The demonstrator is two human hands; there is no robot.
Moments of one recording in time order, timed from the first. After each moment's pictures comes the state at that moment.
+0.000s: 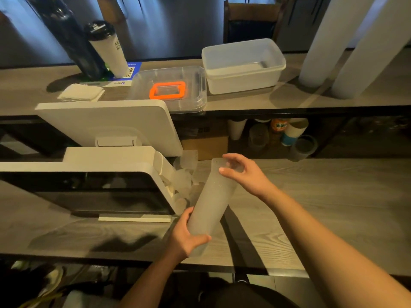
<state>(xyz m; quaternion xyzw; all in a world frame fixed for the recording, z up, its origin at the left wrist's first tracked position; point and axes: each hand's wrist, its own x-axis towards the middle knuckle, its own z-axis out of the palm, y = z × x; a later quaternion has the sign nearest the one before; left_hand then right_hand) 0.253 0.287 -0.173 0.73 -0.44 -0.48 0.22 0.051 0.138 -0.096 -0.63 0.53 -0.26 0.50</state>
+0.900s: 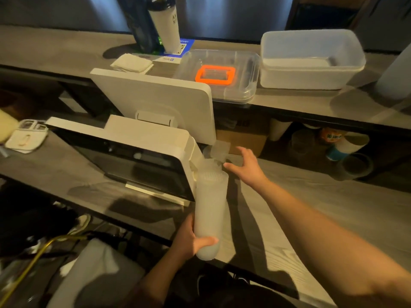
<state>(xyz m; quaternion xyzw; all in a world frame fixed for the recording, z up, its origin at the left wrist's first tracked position) 0.256 0.320 -0.170 0.75 -0.27 -0.54 0.27 0.130 0.086 -0.158 -0.69 0.54 -0.14 0.46</state>
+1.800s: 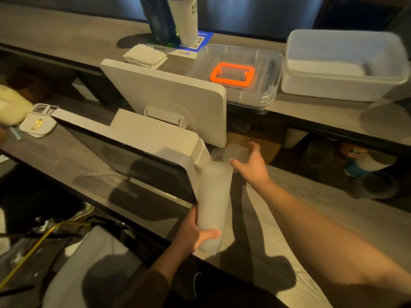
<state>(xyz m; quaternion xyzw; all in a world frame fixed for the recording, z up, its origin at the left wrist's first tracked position) 0.260 0.284 -0.167 0.76 -0.21 -0.54 0.29 0.157 0.053 -0.179 -0.66 0.56 -0.17 0.47</state>
